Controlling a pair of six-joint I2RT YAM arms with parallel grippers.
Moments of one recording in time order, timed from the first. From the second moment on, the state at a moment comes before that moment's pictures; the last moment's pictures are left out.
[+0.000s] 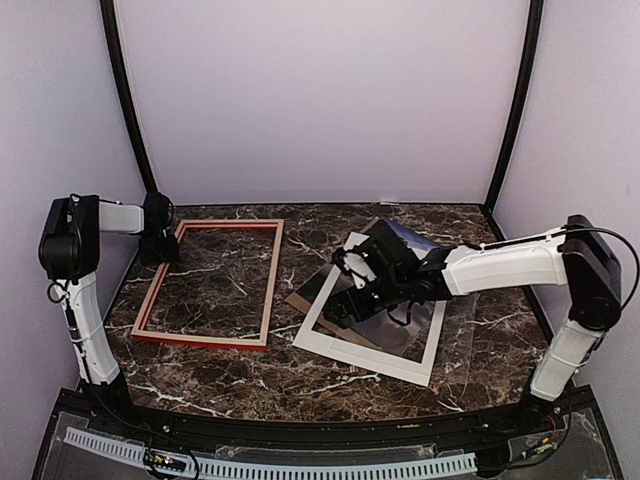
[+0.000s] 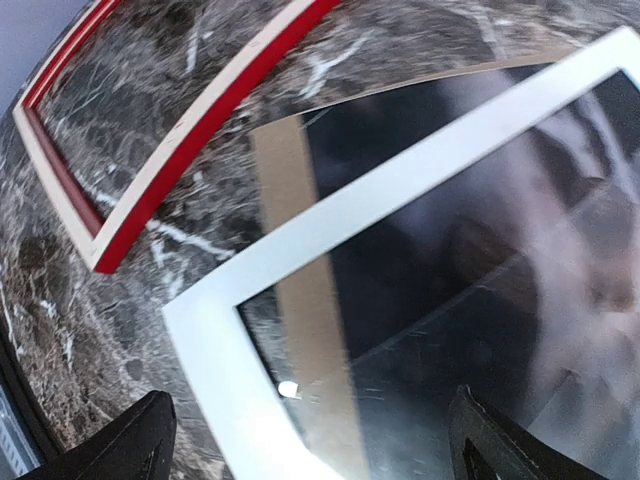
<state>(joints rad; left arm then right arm) 0.04 2.04 1.36 -0.43 -0.29 -0.25 0.94 1.73 1.08 -0.21 -0.11 0.30</state>
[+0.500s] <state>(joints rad) -0.07 1.89 1.25 -0.48 -0.18 -0.23 0.50 1.39 0.79 -0.41 0.10 0.35</state>
